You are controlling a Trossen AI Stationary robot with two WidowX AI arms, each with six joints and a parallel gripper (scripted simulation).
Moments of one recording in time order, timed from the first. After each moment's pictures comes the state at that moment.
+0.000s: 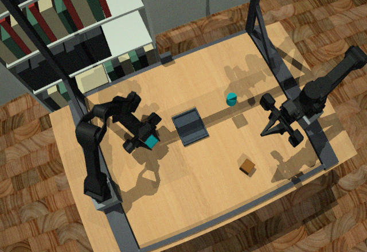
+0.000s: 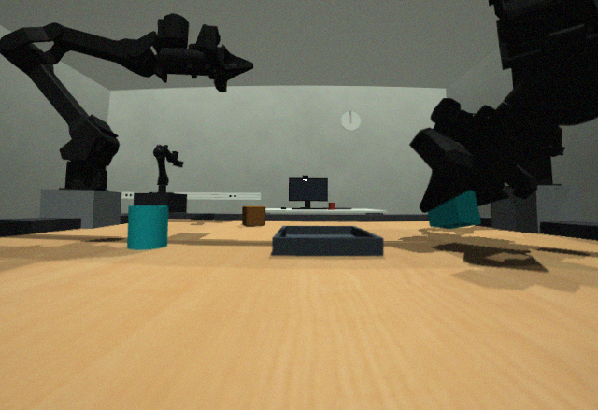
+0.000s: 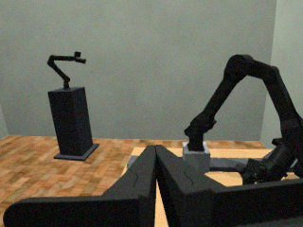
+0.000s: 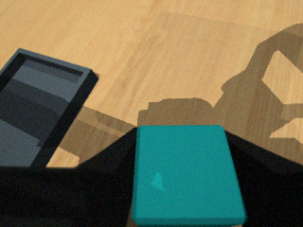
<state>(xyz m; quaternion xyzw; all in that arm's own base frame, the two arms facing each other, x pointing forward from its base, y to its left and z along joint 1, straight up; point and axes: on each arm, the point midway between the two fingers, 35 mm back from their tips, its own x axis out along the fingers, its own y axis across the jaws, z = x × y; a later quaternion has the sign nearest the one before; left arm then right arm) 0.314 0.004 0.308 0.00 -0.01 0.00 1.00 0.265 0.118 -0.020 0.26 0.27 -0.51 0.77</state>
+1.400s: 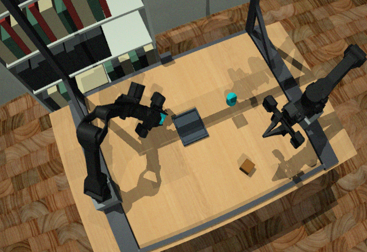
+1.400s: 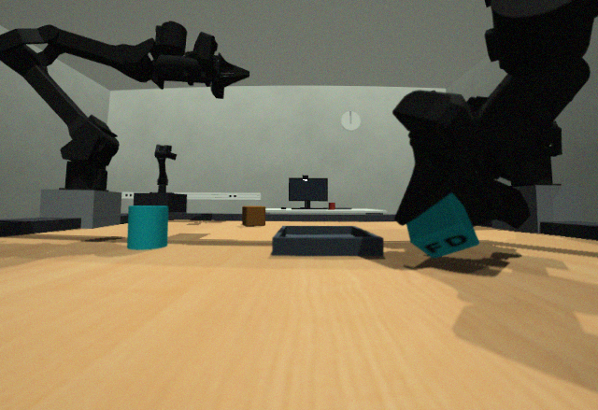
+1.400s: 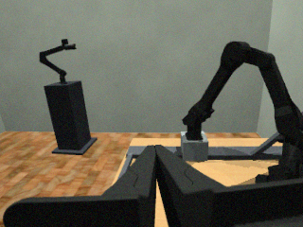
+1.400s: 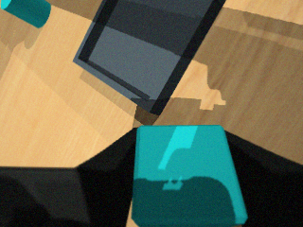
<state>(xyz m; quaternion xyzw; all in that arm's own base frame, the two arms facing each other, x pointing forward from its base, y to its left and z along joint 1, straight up) 0.306 0.009 0.289 0.01 0.01 -0.01 1.00 0.338 0.194 -0.035 0.41 0.31 -0.33 0.79</state>
